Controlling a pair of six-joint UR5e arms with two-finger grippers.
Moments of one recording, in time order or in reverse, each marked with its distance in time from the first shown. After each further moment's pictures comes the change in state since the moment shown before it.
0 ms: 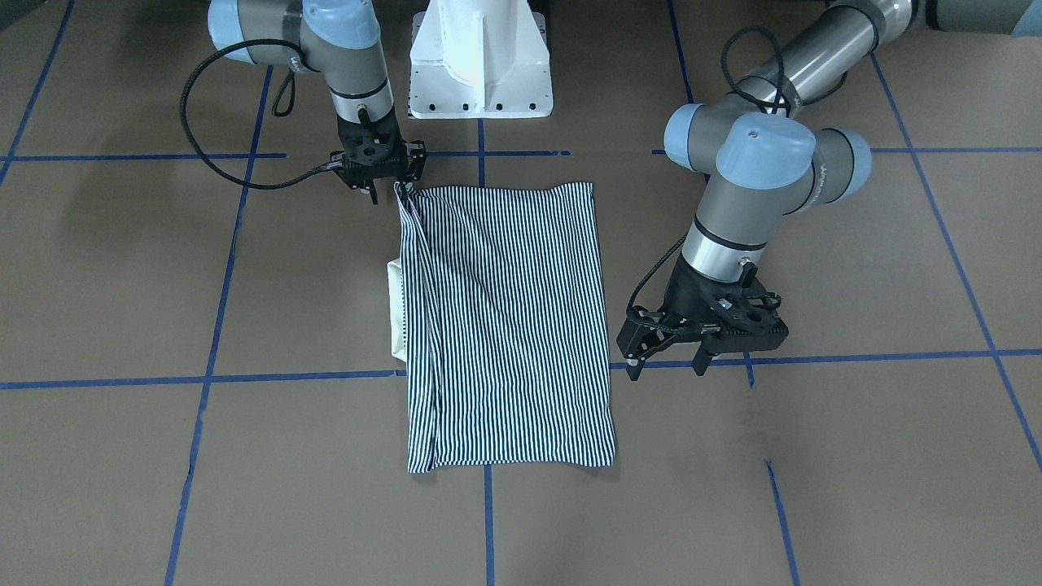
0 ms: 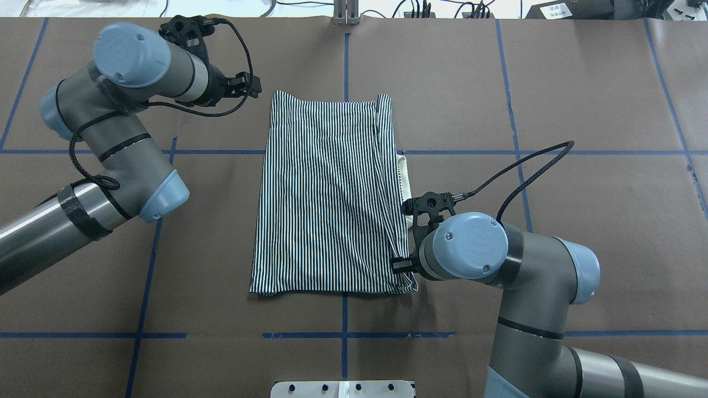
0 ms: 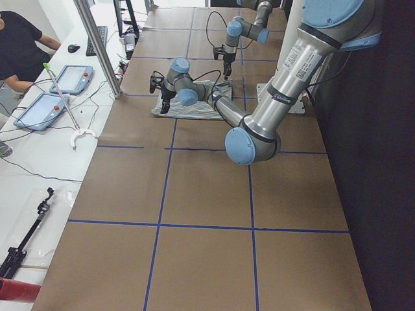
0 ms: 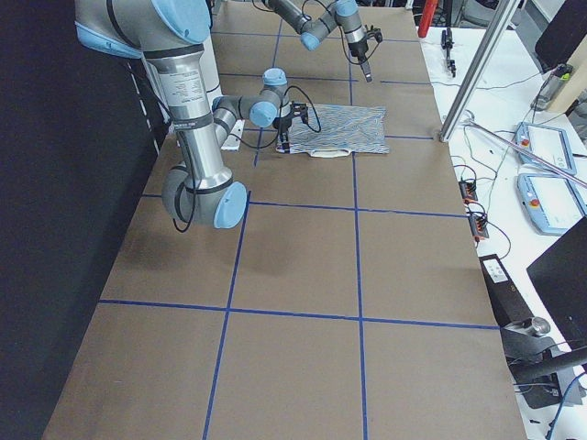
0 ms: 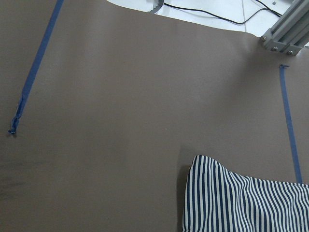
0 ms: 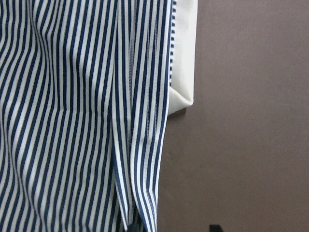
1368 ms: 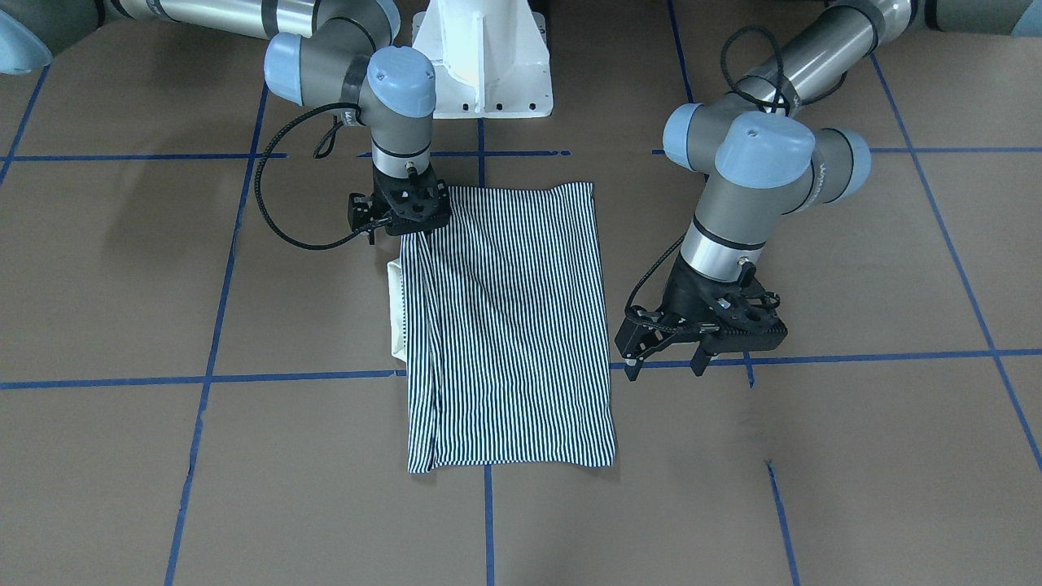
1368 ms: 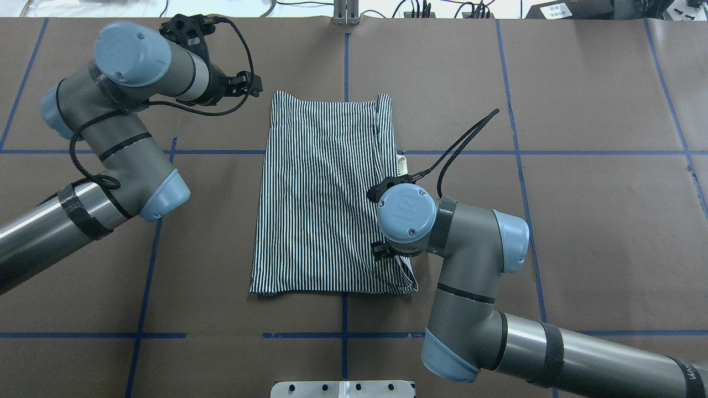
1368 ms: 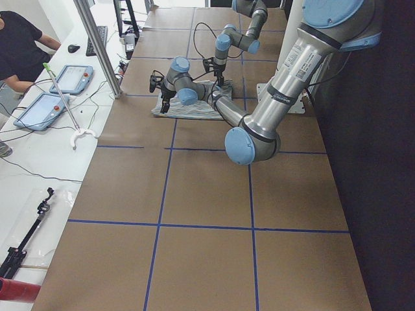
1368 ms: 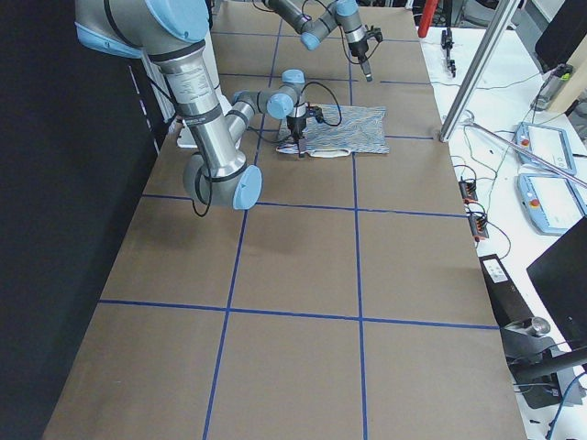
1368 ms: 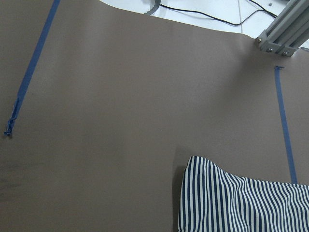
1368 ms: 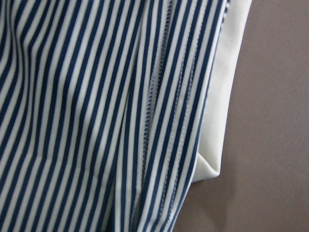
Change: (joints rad) left arm 0.000 -0.003 0.000 -0.002 0.000 -0.001; right arm 0.025 0.182 -0.217 -0.153 0.007 -0.175
